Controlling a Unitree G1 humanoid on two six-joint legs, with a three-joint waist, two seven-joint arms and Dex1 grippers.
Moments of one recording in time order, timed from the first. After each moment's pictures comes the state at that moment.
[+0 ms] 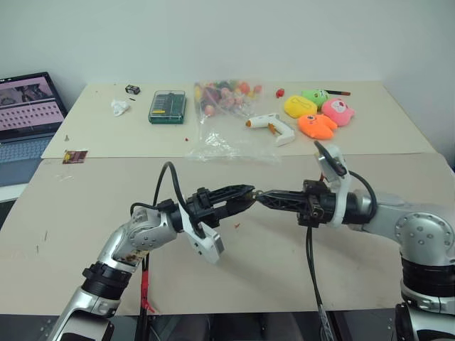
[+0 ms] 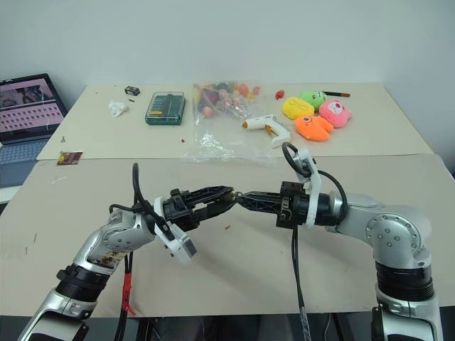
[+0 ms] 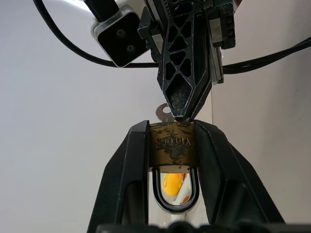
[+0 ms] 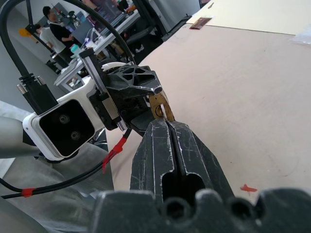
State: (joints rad) left arm -0.38 0.51 -0.23 -0.07 0.40 -0.84 -0.44; right arm -0.45 -0.64 -0.16 -0.38 1.18 1.17 0.67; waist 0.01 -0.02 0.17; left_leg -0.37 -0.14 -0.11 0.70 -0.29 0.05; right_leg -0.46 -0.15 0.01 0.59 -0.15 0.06
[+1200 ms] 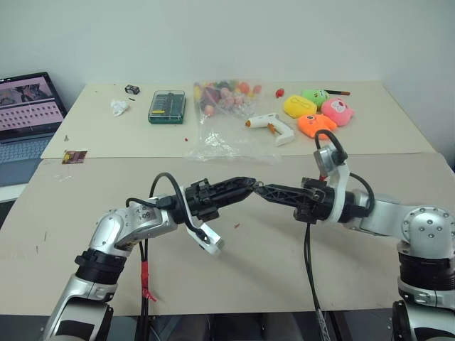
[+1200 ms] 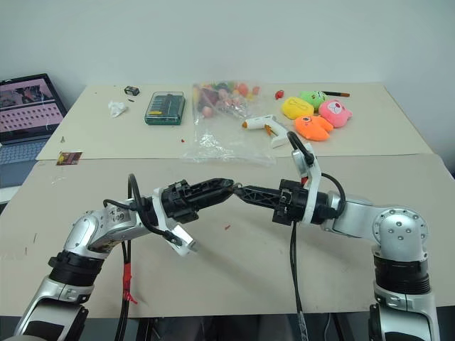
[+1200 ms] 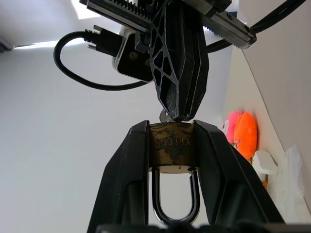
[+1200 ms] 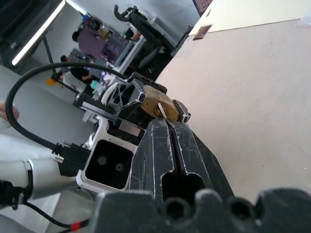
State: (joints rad) left arm -0.48 0.53 -0.16 -0.04 0.88 -0.98 -0.05; right arm -0.46 -0.62 -0.16 -0.24 1.68 1.21 0.22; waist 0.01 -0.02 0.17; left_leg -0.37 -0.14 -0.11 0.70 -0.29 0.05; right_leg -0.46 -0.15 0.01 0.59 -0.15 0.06
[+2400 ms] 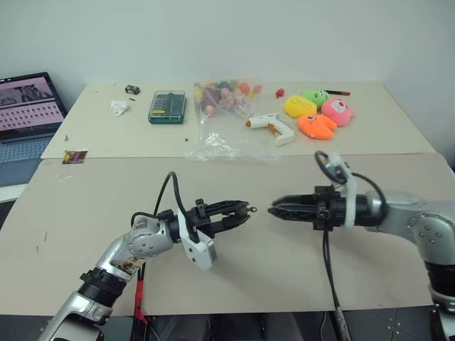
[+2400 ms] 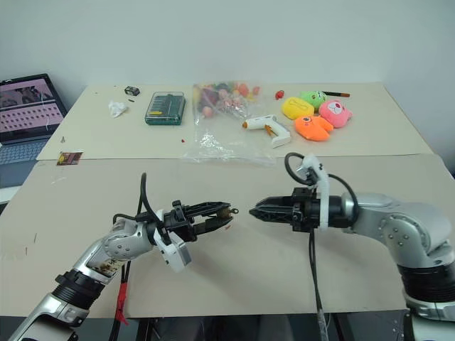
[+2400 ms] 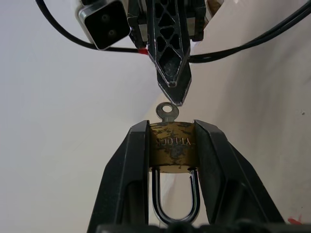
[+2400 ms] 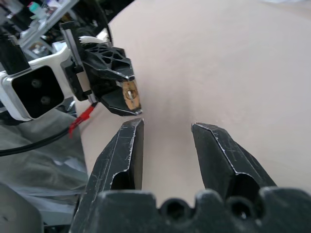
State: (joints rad) left arm -0.33 0.58 -0.33 0.02 0.27 -0.88 -0.46; right arm -0.41 -0.79 -0.04 -0.37 1.10 1.08 0.75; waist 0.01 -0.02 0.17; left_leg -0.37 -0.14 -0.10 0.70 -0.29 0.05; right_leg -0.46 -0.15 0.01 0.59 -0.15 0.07
